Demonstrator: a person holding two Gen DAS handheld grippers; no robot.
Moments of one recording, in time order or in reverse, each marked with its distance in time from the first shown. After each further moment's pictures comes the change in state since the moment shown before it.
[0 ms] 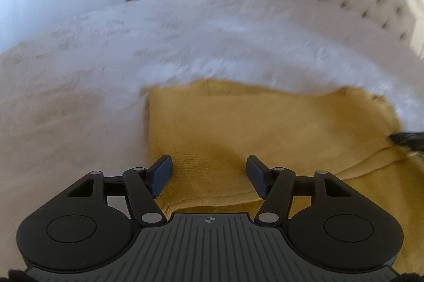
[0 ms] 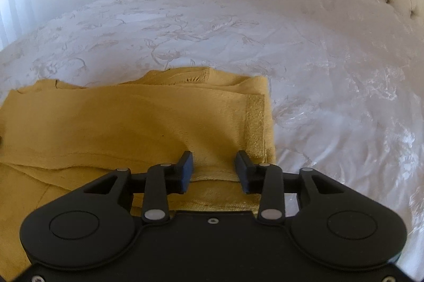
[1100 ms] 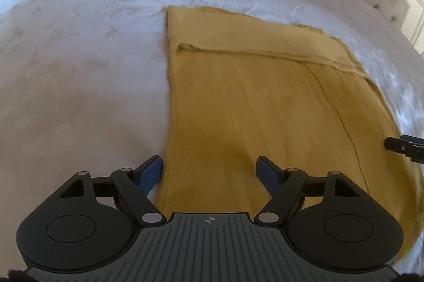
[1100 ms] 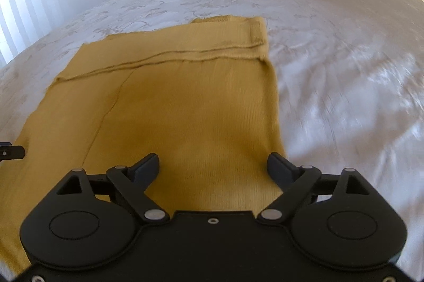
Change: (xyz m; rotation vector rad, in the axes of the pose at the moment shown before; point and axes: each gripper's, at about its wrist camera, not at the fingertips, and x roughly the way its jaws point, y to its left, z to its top) left arm -0.151 -0.016 -0.111 -0.085 0.165 -0.040; right arm -0.149 -0.001 -0.126 0.024 0.048 0.114
